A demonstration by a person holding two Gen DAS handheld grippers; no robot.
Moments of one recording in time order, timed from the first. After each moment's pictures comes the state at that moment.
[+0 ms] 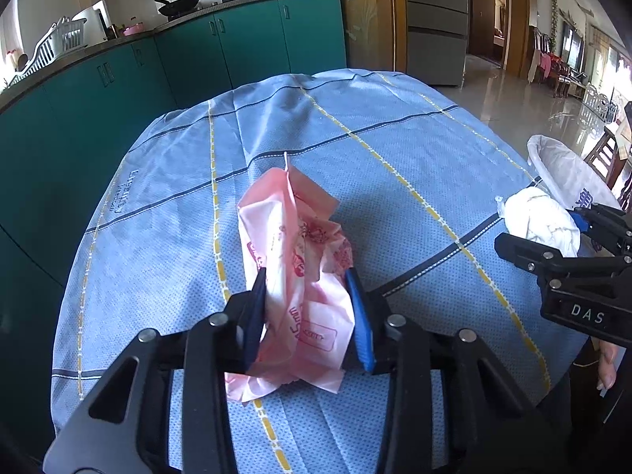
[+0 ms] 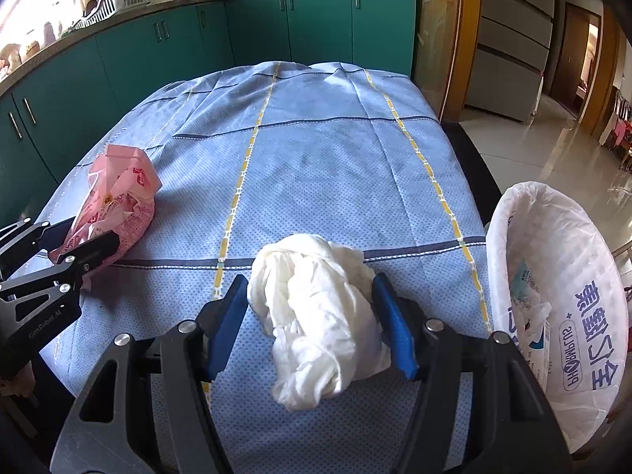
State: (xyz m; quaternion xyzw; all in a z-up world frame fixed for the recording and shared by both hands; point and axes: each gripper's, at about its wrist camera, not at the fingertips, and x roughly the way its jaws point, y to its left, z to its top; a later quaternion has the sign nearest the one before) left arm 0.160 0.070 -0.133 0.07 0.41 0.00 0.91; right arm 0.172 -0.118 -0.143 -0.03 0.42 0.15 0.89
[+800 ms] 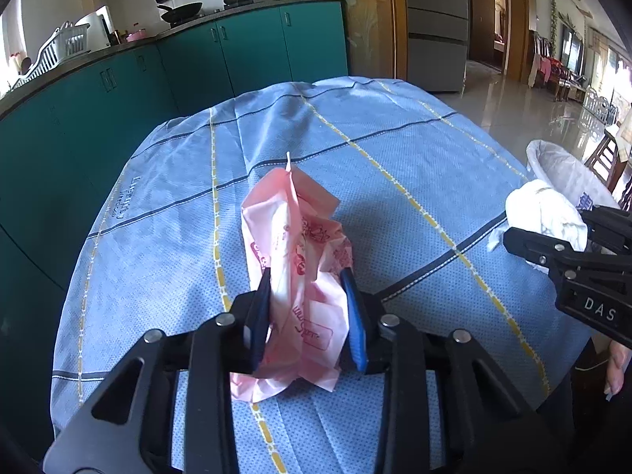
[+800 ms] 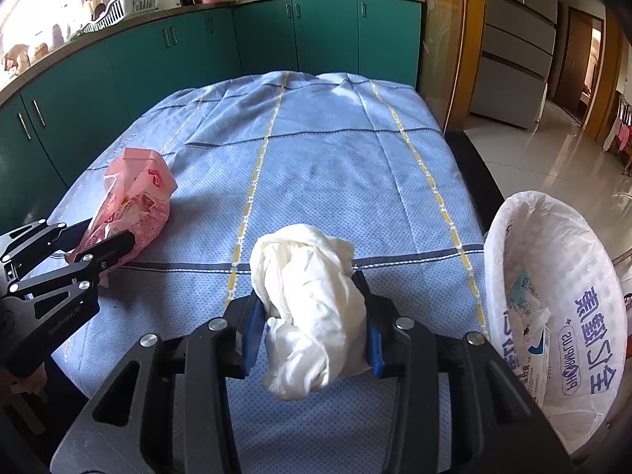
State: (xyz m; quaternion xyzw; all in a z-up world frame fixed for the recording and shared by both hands) left arm 0.156 0.068 -0.126 0.06 0.39 0.00 0.92; right arm 0.163 -0.121 -0.130 -0.03 0.41 0.16 0.90
